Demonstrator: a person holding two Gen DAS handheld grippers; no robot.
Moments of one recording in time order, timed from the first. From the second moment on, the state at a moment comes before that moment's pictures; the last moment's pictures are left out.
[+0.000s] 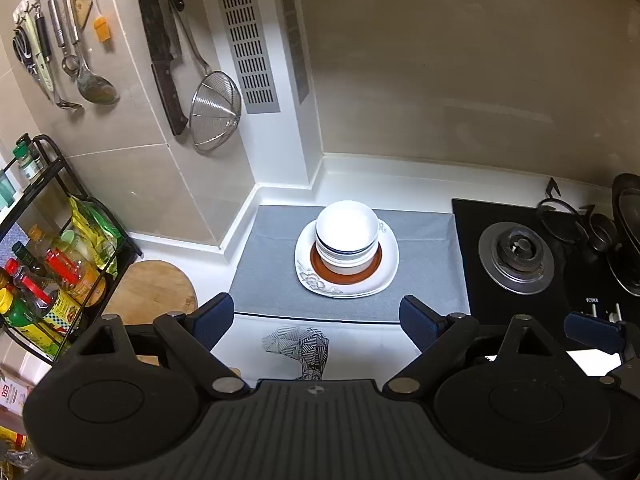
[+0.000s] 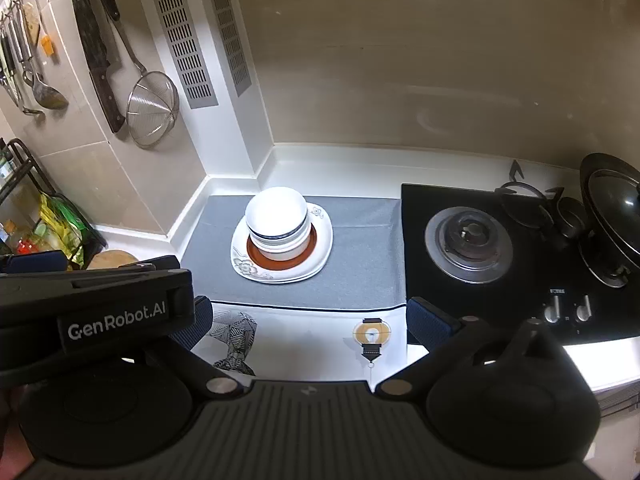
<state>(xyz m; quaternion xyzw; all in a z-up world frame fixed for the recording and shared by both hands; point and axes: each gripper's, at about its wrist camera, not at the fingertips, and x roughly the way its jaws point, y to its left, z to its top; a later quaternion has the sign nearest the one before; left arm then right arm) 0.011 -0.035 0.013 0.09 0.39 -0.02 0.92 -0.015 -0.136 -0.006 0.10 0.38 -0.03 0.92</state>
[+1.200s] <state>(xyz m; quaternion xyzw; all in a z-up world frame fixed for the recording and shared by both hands) -0.005 -0.029 0.011 0.09 0.39 -0.03 0.92 -0.034 -0.132 -0.007 0.10 0.38 -0.03 0.92</state>
